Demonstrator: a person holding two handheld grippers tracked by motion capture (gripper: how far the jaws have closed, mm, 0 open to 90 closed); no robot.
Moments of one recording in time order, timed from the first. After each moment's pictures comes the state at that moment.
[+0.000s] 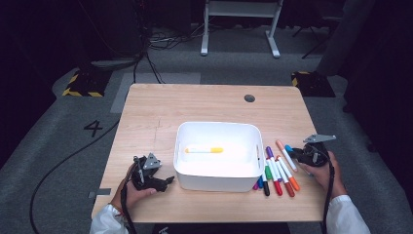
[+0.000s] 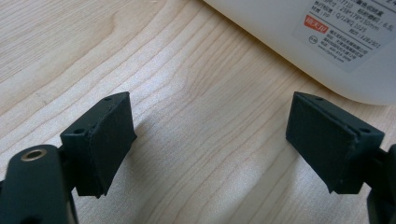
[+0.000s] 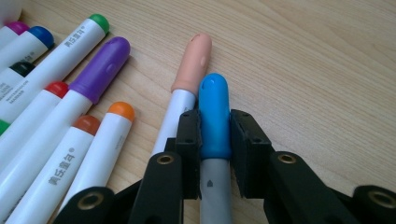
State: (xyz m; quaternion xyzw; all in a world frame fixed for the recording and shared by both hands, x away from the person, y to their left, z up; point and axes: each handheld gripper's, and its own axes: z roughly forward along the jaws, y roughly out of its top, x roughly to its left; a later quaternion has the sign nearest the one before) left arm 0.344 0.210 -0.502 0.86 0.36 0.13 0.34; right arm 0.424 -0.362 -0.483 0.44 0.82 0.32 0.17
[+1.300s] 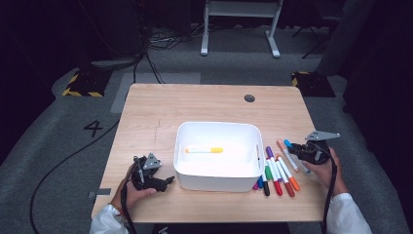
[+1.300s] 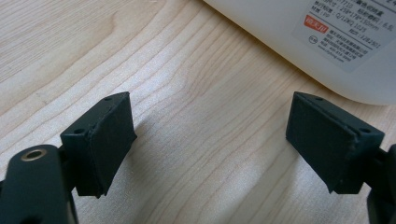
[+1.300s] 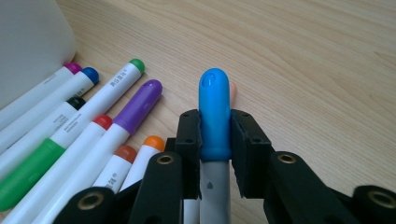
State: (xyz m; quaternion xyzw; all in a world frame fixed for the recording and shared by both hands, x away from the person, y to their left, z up) left arm 0.344 0.210 -0.502 0.86 0.36 0.13 0.34; right arm 0.420 -0.356 -0.462 0.40 0.82 0.36 0.18
